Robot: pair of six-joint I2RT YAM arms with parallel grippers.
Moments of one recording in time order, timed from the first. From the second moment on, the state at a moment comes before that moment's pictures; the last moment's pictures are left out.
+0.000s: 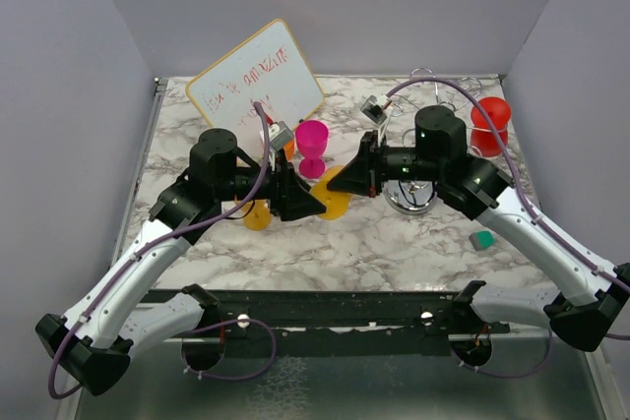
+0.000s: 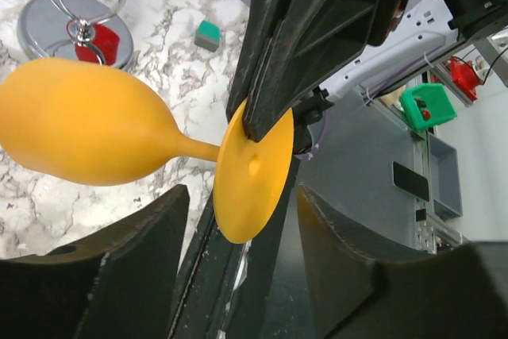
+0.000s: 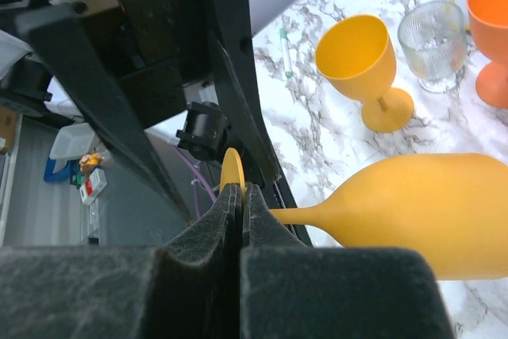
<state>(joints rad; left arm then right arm) -0.59 0.95 1.05 -0.35 0.80 -0.40 0.74 1.17 1.27 -0.38 -0.61 0.42</state>
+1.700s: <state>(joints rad) -0.60 0.86 1.05 -0.46 0.77 -0.25 0.88 1.12 1.11 -0.23 -0.60 0.25</state>
